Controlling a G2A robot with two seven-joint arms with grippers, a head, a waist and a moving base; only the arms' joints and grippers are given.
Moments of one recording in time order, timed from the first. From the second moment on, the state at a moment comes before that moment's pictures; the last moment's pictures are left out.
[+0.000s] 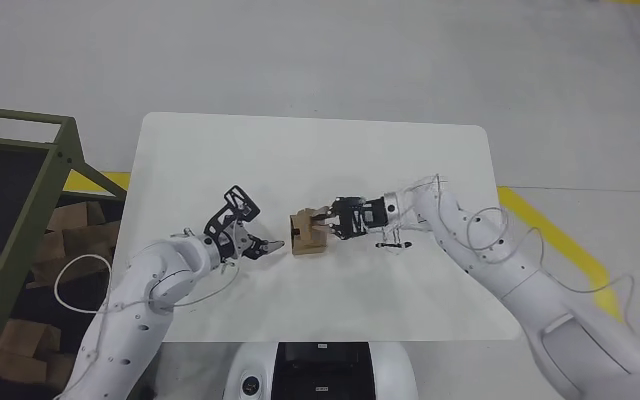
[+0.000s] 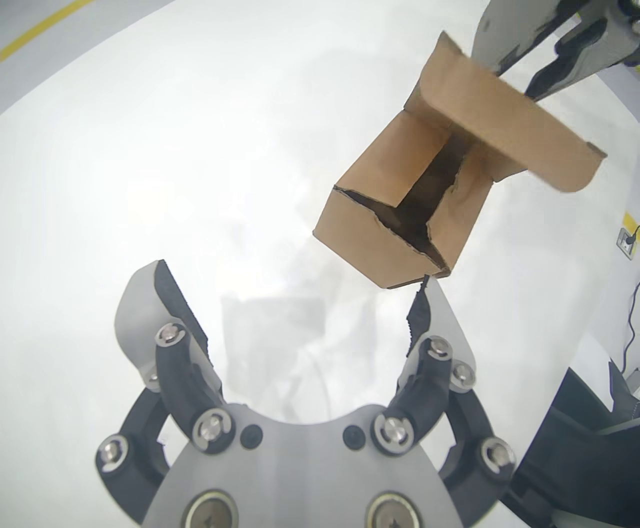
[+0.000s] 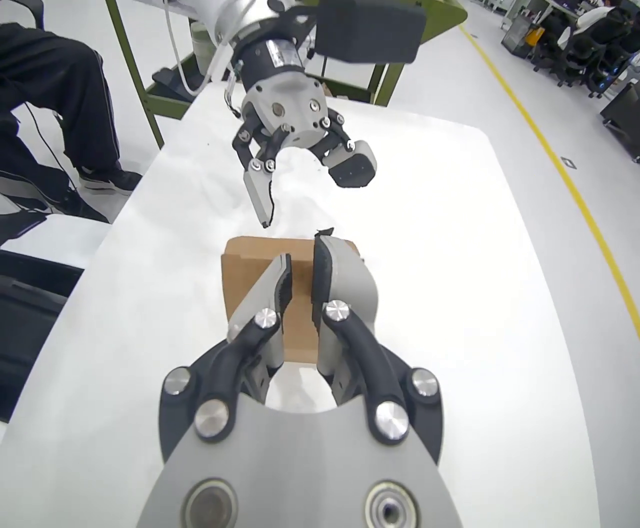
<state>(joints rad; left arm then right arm) 1.57 -1.03 -1.45 -1.87 1.09 -0.52 -0.59 -0.67 -1.21 0.56 -1.14 -1.56 -0.95 -0.45</state>
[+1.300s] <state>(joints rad) 1.46 -1.03 -1.36 -1.86 1.06 -0.47 -0.64 -0.64 -1.28 0.55 -1.02 -1.56 -0.95 -0.43</state>
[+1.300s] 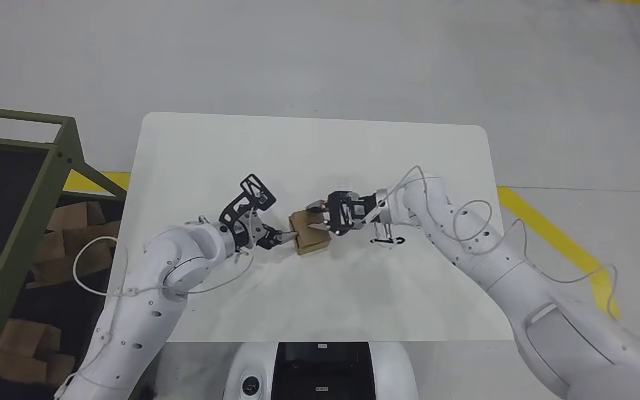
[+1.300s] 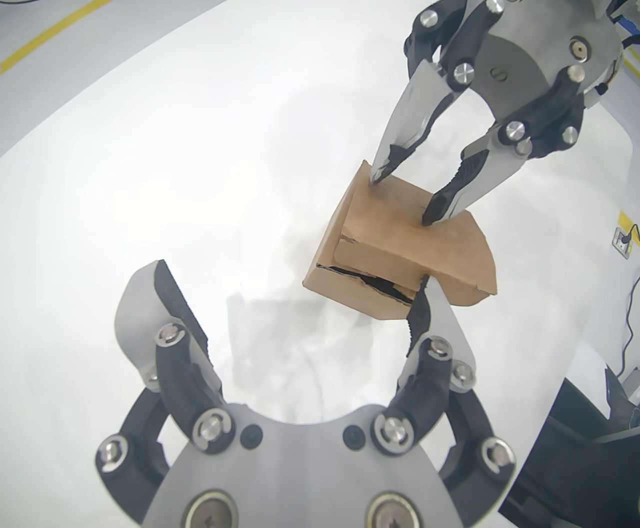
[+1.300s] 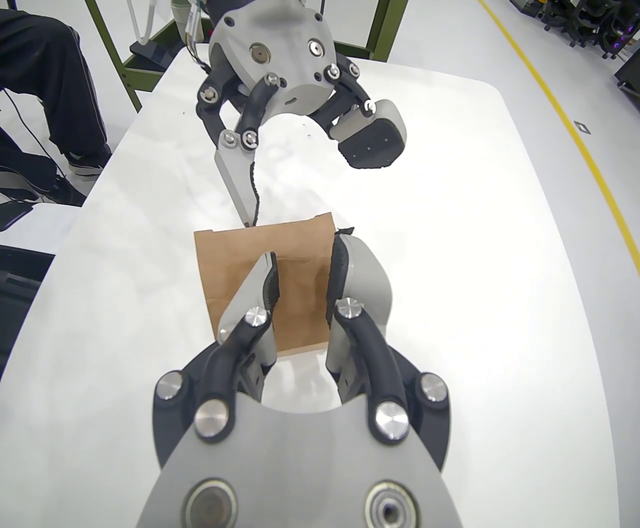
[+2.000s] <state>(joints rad) 1.43 -1.03 -1.33 -1.80 1.08 -0.45 -0.63 -0.64 -1.30 0.55 -1.00 -1.57 -0.97 -0.43</state>
